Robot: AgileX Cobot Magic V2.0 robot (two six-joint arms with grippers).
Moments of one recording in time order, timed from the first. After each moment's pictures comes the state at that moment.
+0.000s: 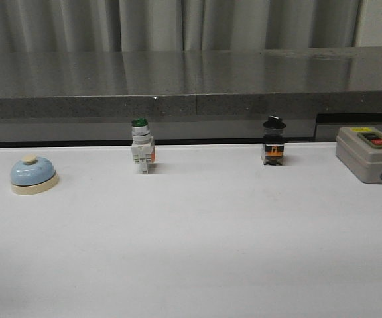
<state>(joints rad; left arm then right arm) -0.04 1.01 -0.79 0.00 0.59 -0.04 0.08 -0.01 0.03 0.00 0.09 -0.01</state>
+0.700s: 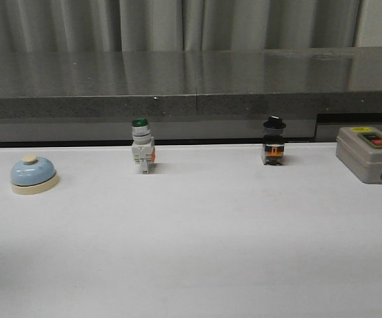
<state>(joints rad) -0.04 1.08 -0.85 -0.03 0.55 -0.01 0.08 -0.01 0.03 0.00 0.09 -0.01</state>
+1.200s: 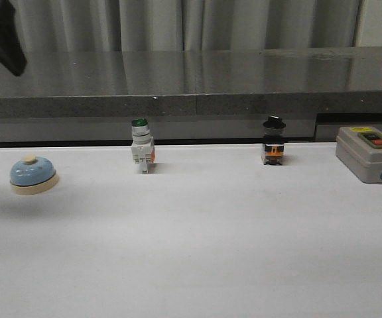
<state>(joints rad) -0.13 1.55 -1.18 -0.04 0.57 0.01 0.08 -0.01 0.03 -0.01 0.09 -0.01</state>
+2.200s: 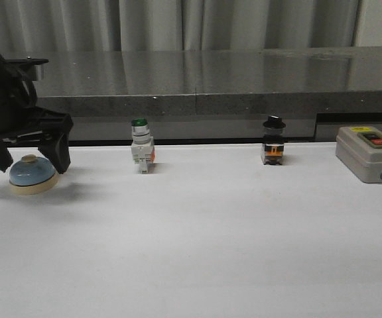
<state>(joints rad) -0.17 1.95 -1.30 -0.04 0.59 0.01 0.08 -0.01 0.03 -0.01 0.09 -0.01</state>
